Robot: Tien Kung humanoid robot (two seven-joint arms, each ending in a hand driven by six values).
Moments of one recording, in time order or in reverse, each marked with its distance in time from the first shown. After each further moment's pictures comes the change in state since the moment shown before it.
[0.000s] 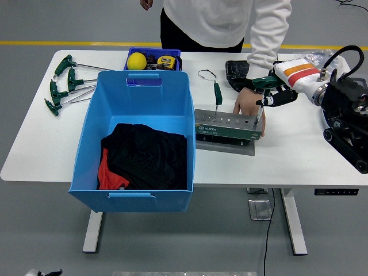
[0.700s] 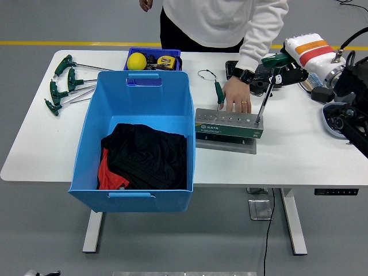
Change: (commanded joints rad) left arm 0.002 0.008 -0.027 0.000 0.046 -0.007 0.005; right arm 0.030 -0.076 0.082 0.121 -0.022 -0.052 -0.017
